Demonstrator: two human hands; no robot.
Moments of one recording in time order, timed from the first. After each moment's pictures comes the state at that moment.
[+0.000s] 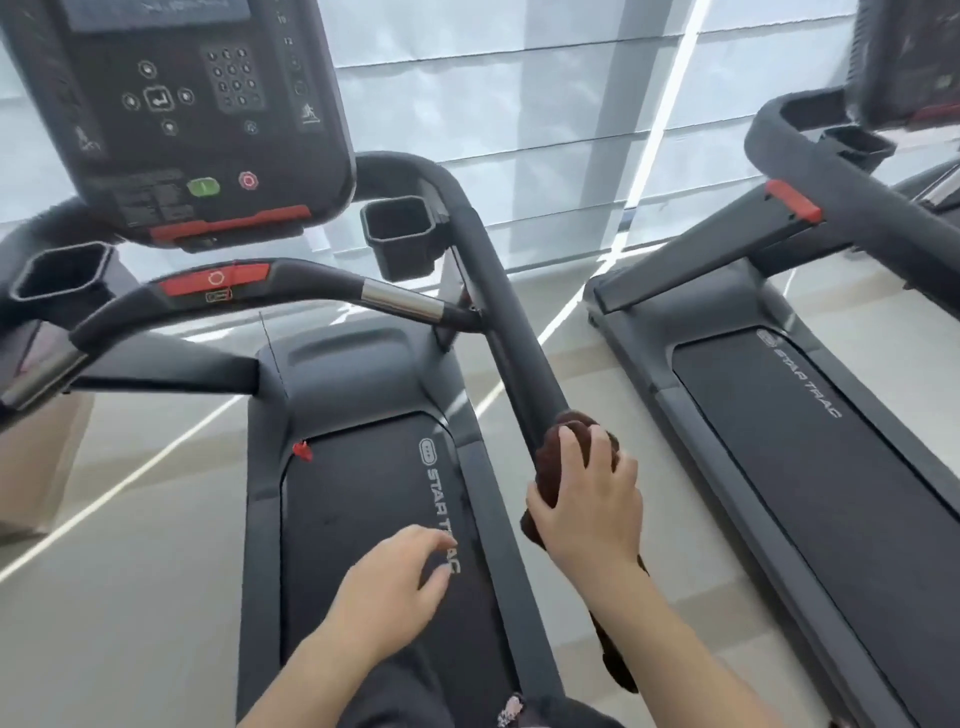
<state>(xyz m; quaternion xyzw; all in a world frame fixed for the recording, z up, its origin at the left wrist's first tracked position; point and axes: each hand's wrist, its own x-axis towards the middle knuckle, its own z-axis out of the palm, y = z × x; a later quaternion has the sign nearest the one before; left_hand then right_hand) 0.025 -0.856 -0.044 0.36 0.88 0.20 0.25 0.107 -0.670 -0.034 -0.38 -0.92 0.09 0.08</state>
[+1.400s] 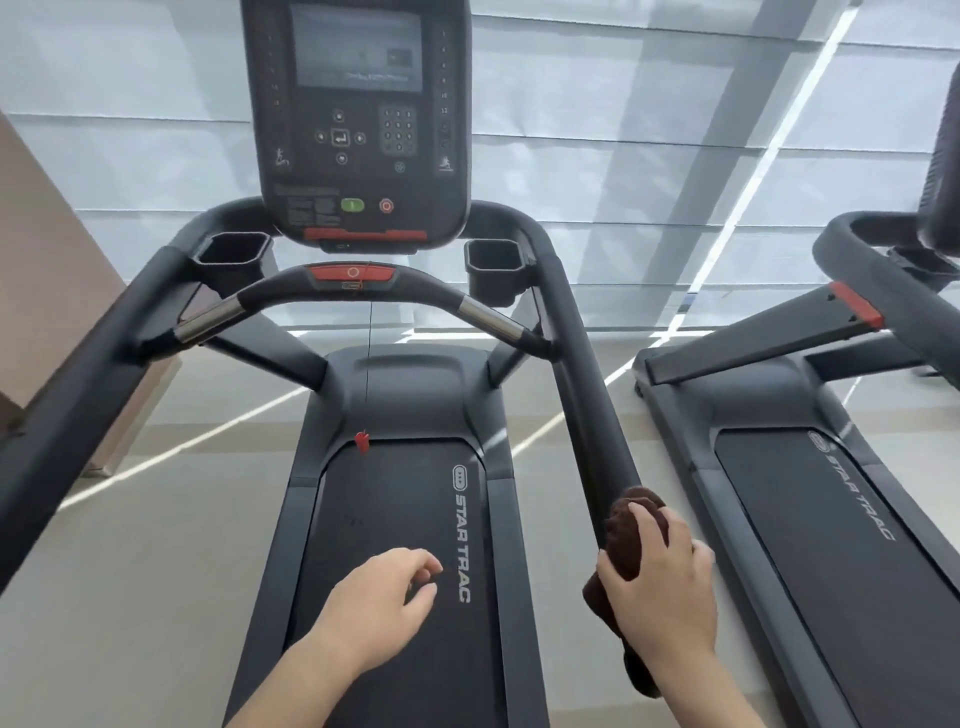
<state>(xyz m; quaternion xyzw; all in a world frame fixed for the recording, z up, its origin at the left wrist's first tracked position) 0.072 -0.942 -0.035 0.26 0.91 0.24 0.23 0.189 -0.701 -0.030 -0.37 -0.91 0.15 0.11</state>
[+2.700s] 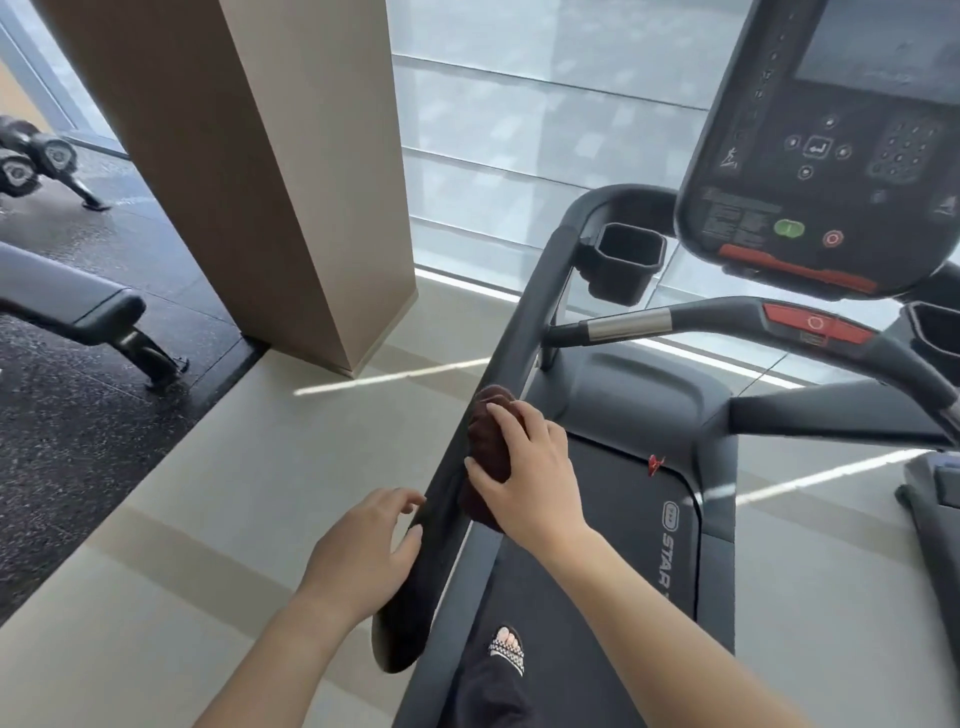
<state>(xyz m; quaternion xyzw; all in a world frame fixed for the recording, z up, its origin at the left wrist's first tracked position) -0.080 -1.378 -0.016 0.01 0.95 0.29 0.10 -0.133 -1.198 -0.011 0.06 -0.95 0.31 0.06</state>
